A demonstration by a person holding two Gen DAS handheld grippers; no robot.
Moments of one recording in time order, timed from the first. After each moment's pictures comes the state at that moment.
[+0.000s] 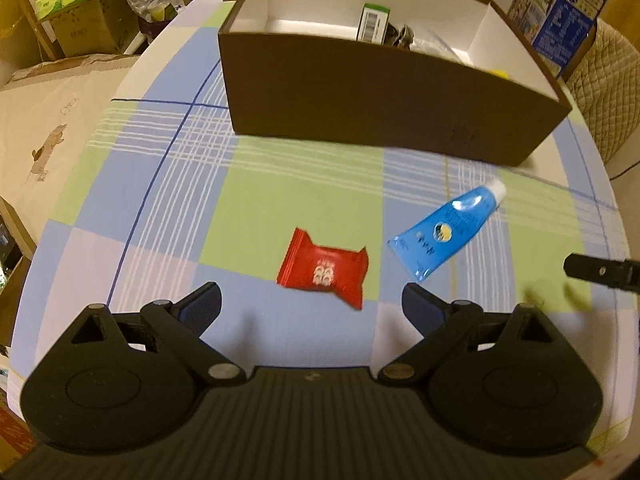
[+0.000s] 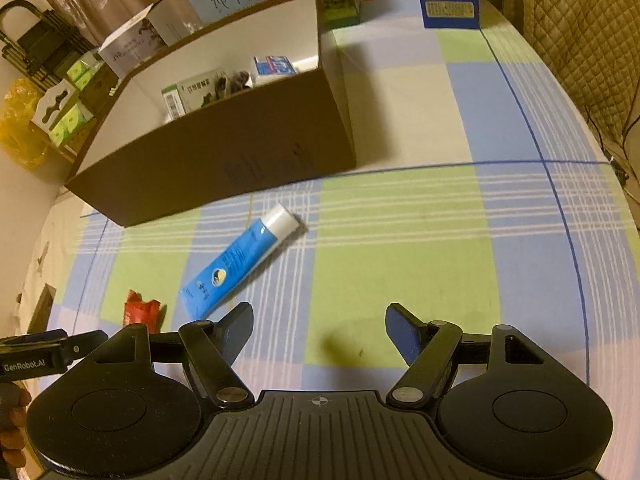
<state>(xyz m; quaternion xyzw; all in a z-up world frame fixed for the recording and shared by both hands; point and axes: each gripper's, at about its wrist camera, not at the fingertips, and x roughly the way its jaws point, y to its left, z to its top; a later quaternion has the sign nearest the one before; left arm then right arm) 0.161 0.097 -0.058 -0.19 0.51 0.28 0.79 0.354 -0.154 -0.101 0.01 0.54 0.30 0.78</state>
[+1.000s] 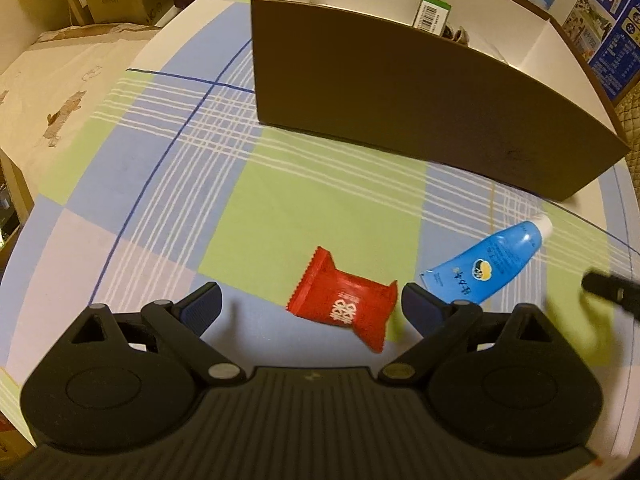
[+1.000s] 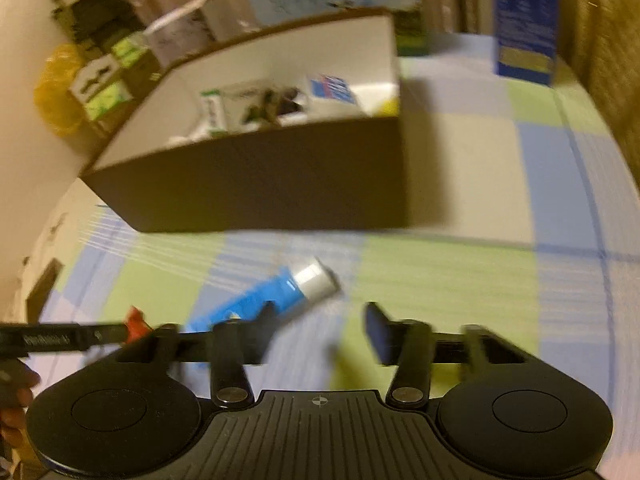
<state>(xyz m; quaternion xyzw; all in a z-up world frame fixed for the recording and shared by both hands) 0.179 0.125 -0.087 -0.24 0.50 0.33 0.77 0.387 -0.103 -0.106 -0.04 0.48 0.39 0.78</state>
